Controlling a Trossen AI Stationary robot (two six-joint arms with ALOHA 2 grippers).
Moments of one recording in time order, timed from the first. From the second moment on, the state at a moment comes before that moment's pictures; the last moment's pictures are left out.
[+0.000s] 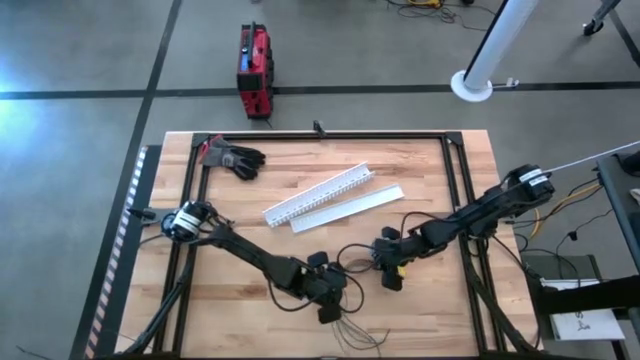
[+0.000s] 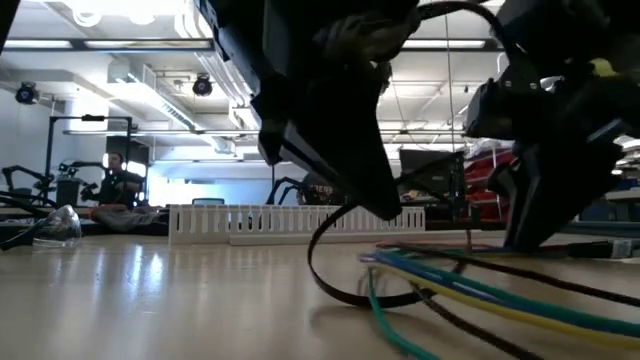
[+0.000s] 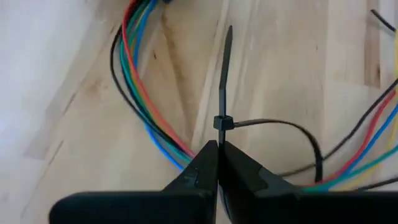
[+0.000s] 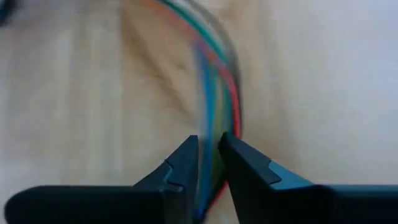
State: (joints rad) left arm -0.44 2.09 1.51 -0.40 -0.30 -0.60; right arm 0.34 1.60 0.57 -0.04 0.05 0.50
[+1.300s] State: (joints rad) left arm -0.44 2.04 1.51 -0.41 -0.70 -0.49; right arm 0.54 1.78 0.61 0.38 0.21 0.32
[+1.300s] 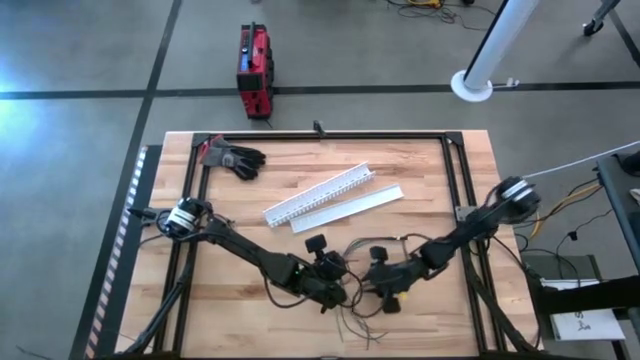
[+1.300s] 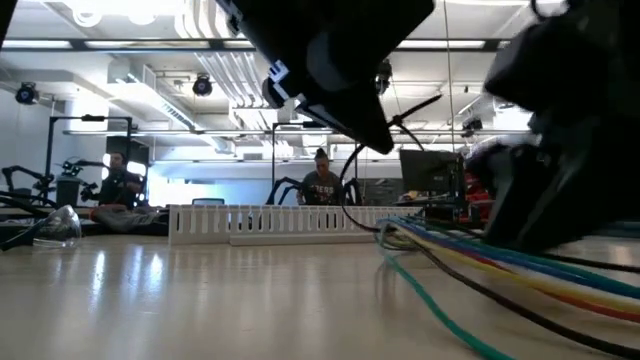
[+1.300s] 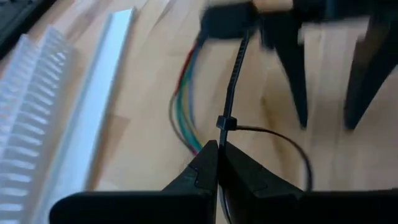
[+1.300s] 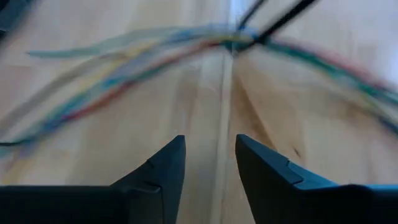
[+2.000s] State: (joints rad) left arm -0.42 2.01 1.49 -0.50 -0.78 -0.52; right arm 0.48 1.96 0.95 0.12 0.17 0.16
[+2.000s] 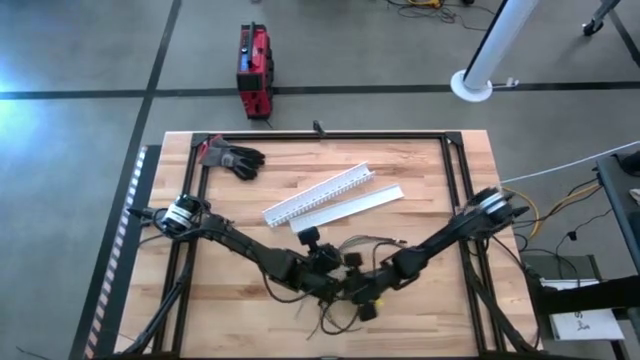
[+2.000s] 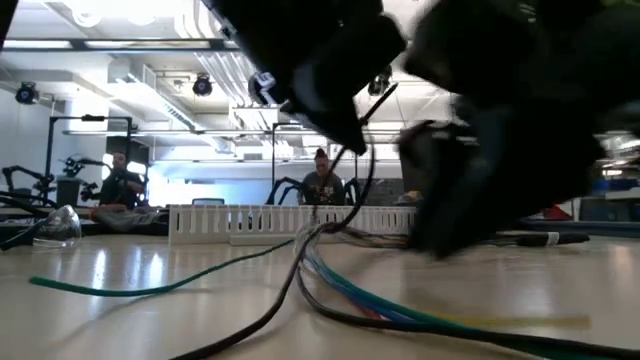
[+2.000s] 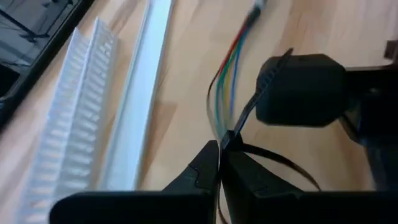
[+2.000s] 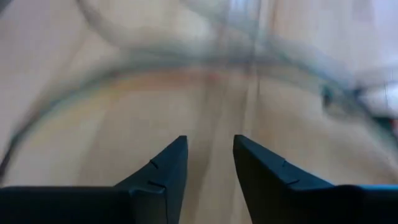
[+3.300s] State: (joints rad) left arm -0.43 2.01 1.28 0.12 -0.58 -0.40; right arm -0.06 1.65 0.60 -0.02 0.46 -0.43
